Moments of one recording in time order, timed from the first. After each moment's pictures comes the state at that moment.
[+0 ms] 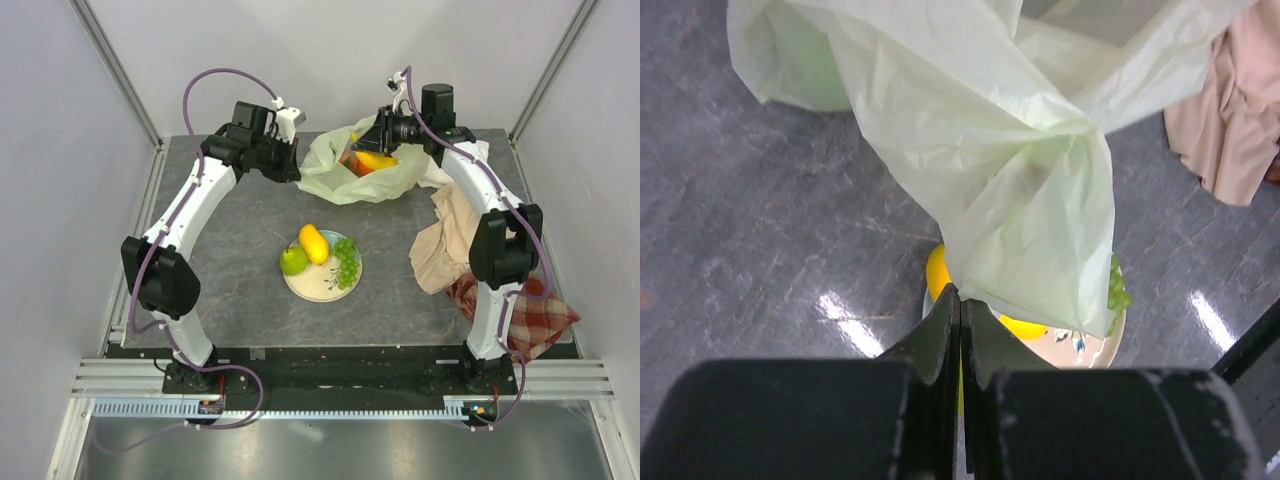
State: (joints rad) left arm -0.35 1.77 1.77 -0.77 0.38 0.07; right arm 0.20 2.02 1.87 -0.28 -0.89 0.17
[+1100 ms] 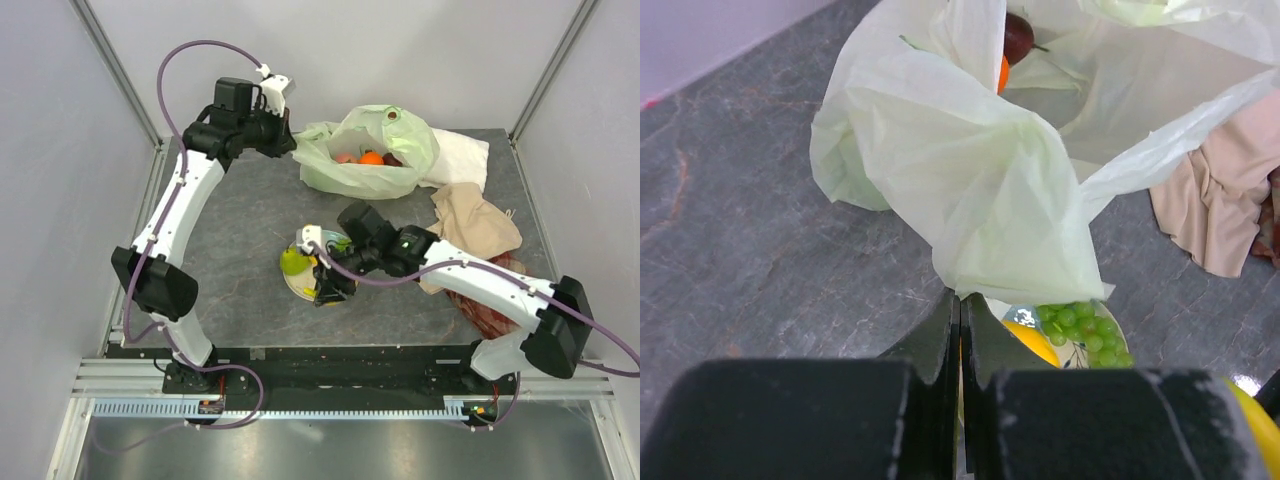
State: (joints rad) left arm -0.34 1.79 1.96 -0.75 0.36 0.06; right arm 0.90 1.40 1.23 -0.55 -0.68 -0.24
